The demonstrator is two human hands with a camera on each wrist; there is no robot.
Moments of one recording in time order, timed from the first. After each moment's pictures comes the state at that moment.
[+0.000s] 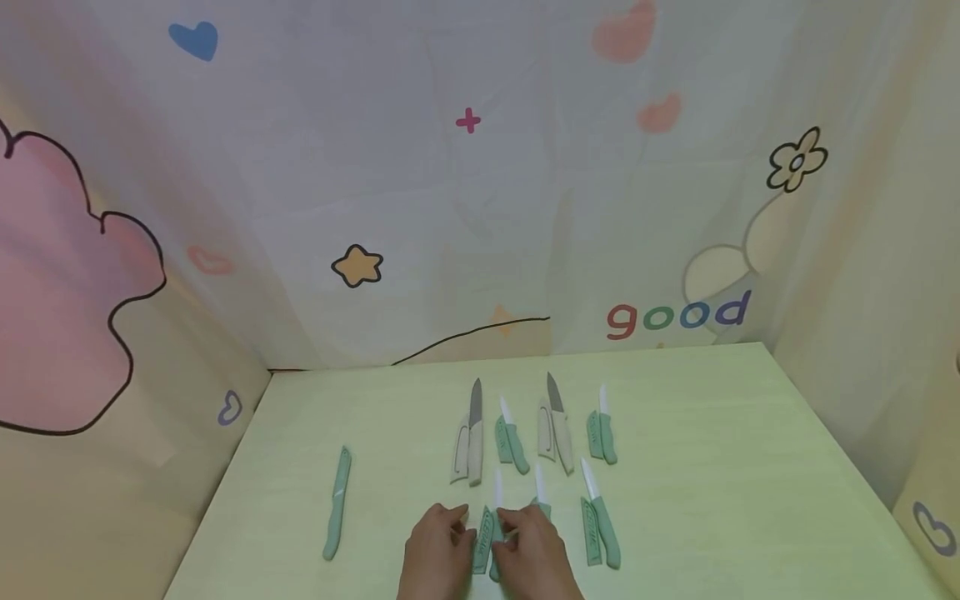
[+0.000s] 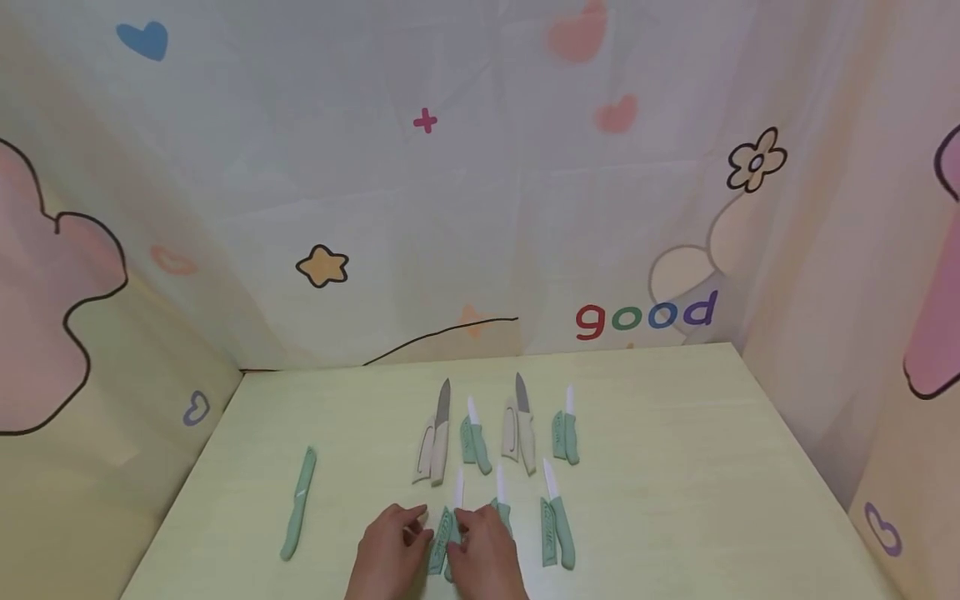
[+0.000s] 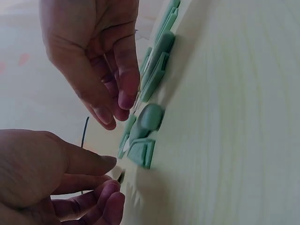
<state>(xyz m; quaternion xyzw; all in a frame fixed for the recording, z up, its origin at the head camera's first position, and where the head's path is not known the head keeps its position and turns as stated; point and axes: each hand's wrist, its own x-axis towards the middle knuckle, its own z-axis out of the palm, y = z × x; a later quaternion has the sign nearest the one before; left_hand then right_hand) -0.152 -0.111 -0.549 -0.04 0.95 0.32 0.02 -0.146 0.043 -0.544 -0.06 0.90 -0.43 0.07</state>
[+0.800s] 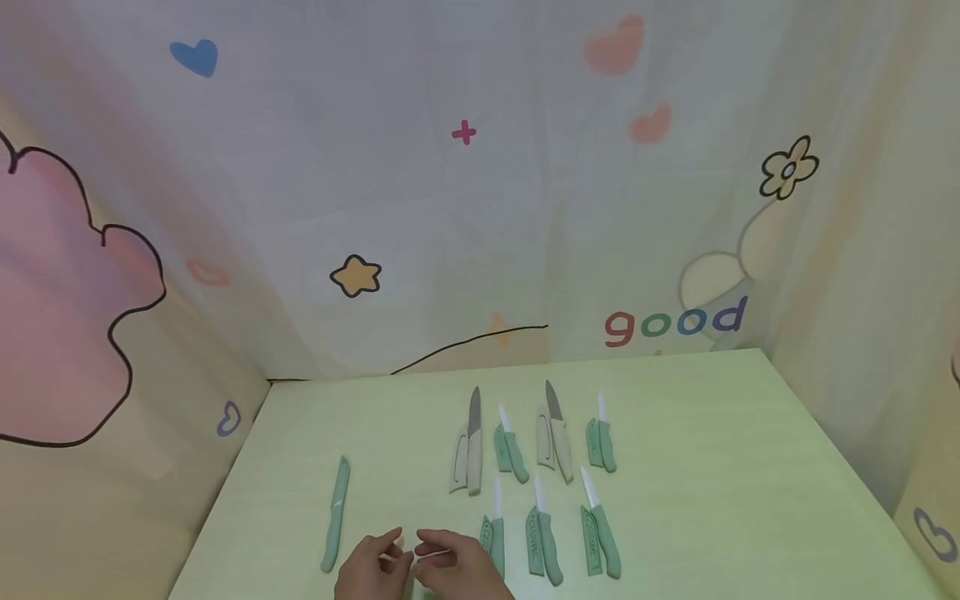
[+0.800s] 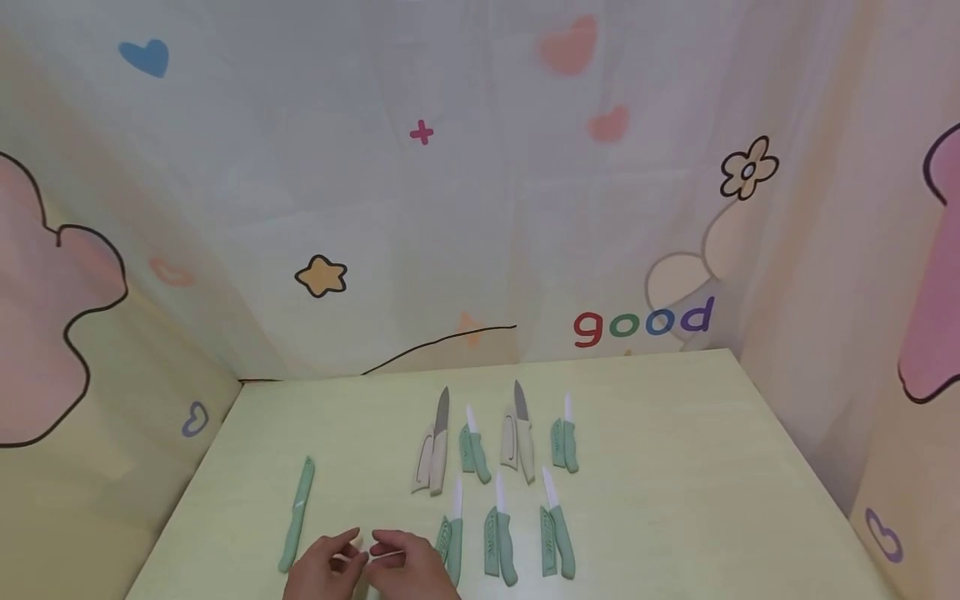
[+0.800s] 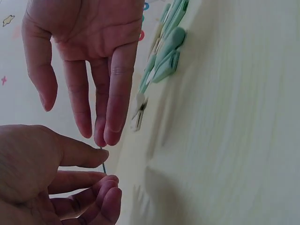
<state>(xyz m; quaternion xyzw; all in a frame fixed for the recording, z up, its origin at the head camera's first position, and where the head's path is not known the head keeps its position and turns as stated) -0.127 -0.184 -0.544 -0.12 0.94 0.31 0.00 -0.138 -0.026 -0.545 -0.10 0.67 -0.70 0.21</state>
